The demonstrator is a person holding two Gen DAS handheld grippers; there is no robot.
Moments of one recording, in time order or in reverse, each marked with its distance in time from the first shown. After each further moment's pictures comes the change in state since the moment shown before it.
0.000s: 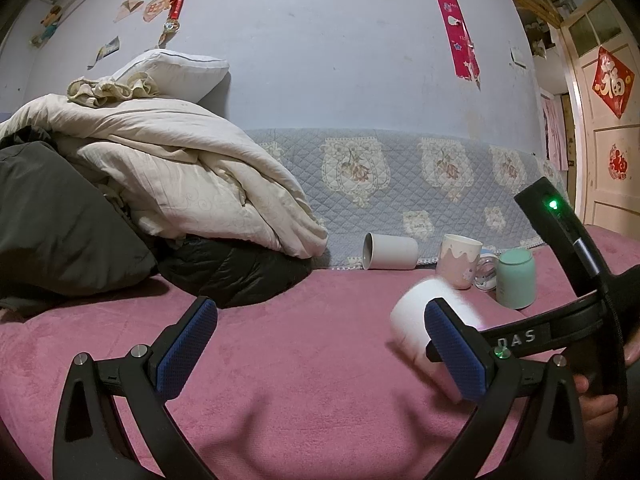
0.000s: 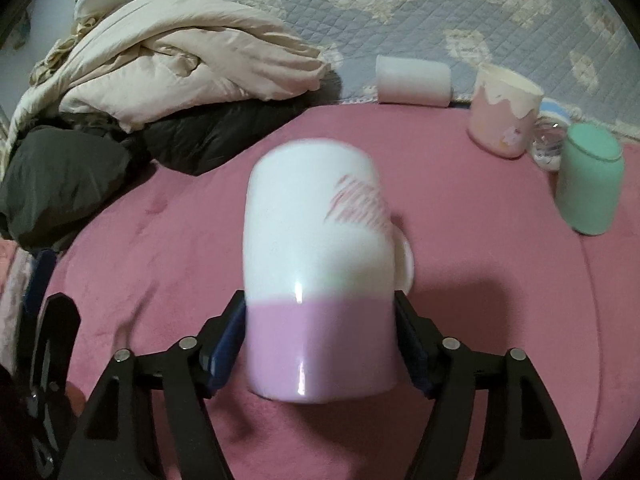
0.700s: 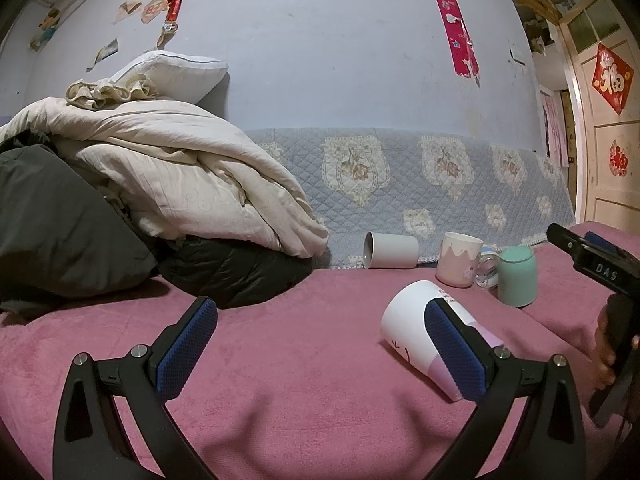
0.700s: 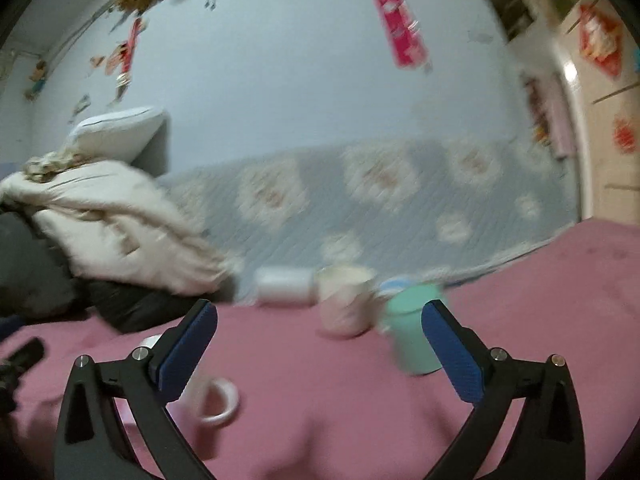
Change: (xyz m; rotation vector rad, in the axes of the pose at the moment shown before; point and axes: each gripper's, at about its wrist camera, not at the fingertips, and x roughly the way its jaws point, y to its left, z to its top) left arm 0.000 -0.001 0.002 0.010 0.009 0.005; right arm -0.104 -0.073 -0.055 0.022 -0.849 -0.364
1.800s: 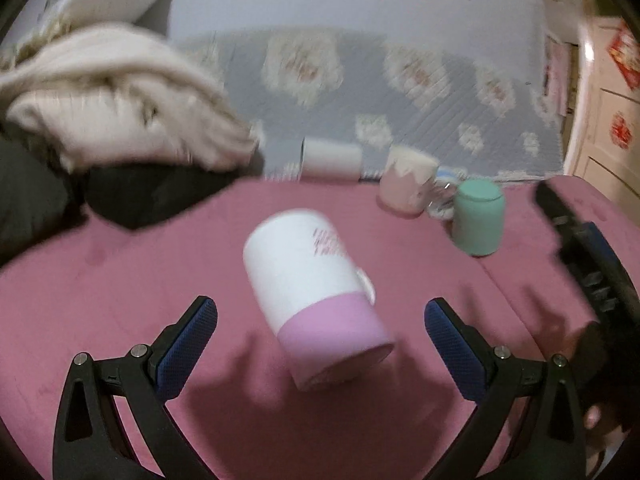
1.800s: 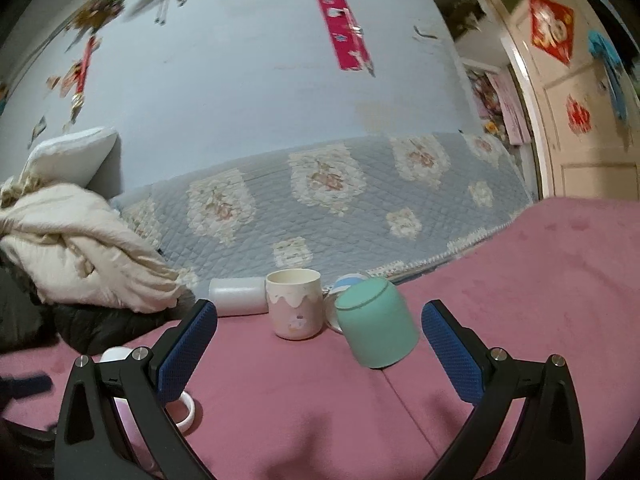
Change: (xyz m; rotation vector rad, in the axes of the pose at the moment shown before) left arm 0.069 -0.104 0.008 -0.046 0.434 -0.063; right arm -0.005 -0.034 -0.006 0.127 0.018 -0.107
